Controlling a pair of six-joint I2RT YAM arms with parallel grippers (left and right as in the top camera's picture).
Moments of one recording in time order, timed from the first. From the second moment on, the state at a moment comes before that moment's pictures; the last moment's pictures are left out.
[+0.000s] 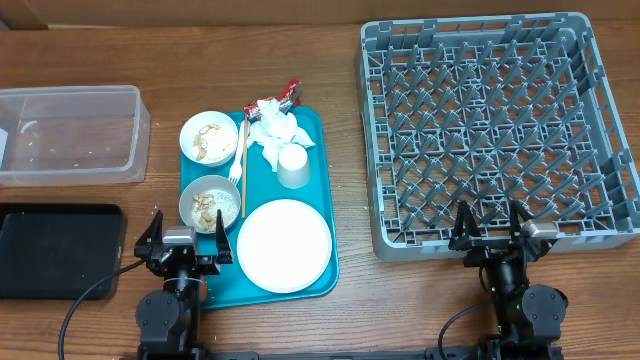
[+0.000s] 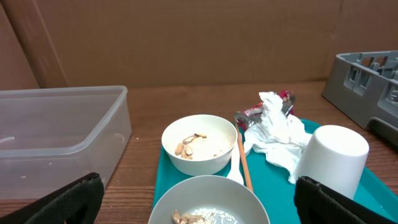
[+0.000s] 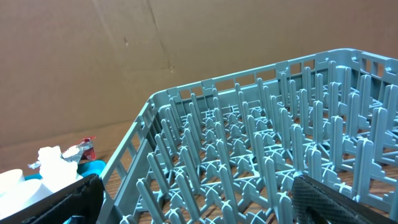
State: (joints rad) left arm -0.01 0.02 0.01 -0.08 -0.04 0.03; right arm -0.03 0.01 0.02 -0.03 -0.11 0.25
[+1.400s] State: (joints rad) left arm -0.01 0.02 0.01 -0.06 0.11 -0.13; right arm -0.03 0.01 0.02 -0.03 -0.11 0.25
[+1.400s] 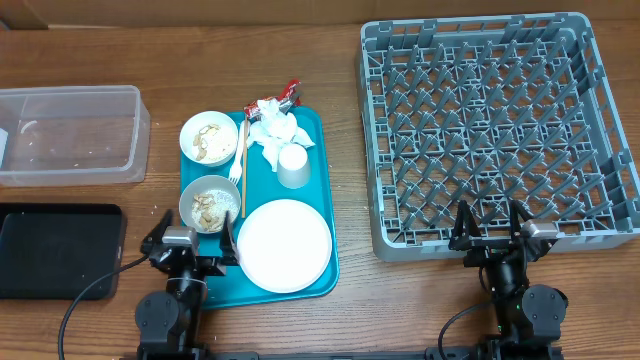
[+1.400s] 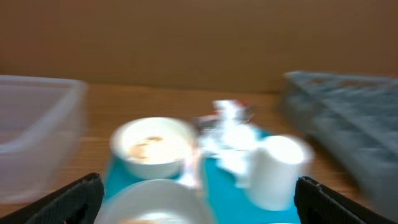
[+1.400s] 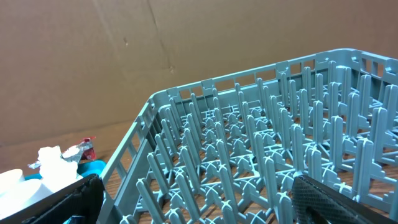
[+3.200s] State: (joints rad) left arm -0.09 1.19 1.13 -1.21 0.20 -0.33; right arm -0.03 0.01 0.02 -0.03 -0.11 0.25
